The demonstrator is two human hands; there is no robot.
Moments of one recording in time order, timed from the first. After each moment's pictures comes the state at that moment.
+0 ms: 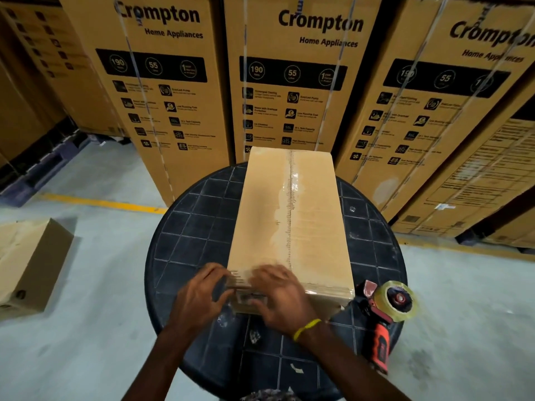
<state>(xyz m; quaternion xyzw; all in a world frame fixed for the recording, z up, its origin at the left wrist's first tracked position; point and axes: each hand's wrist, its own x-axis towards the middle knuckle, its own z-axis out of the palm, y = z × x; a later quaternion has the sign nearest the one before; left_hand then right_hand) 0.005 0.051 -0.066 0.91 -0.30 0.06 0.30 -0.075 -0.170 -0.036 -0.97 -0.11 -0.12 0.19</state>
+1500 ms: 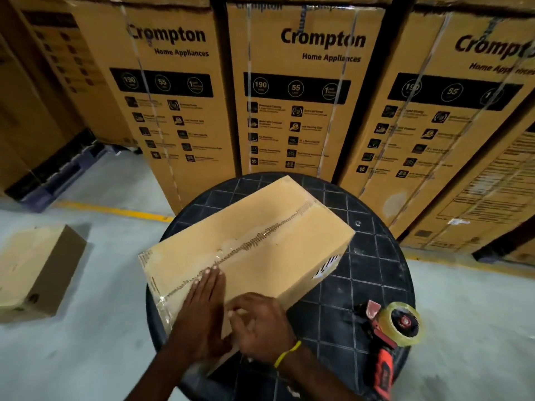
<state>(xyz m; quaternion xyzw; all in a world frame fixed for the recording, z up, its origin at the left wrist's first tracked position) -0.014 0.037 -0.045 0.94 -0.31 -0.09 0.13 -0.080 -0.143 0.001 -0.87 -0.10 -0.13 0.46</state>
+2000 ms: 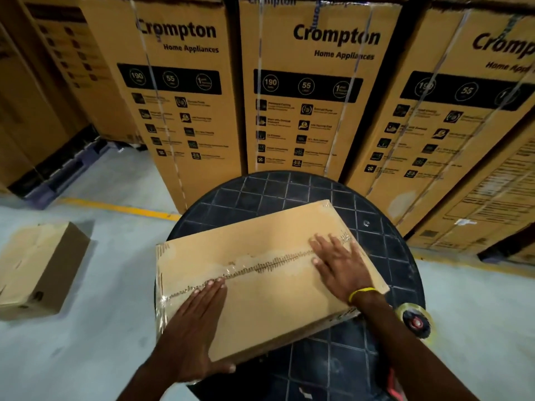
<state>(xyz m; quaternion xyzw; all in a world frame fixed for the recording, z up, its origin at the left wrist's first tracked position) -0.019 0.083 -0.042 0.91 -0.40 -0.03 0.12 -0.019 -0.307 -0.038 -1.00 0.03 0.00 0.09</state>
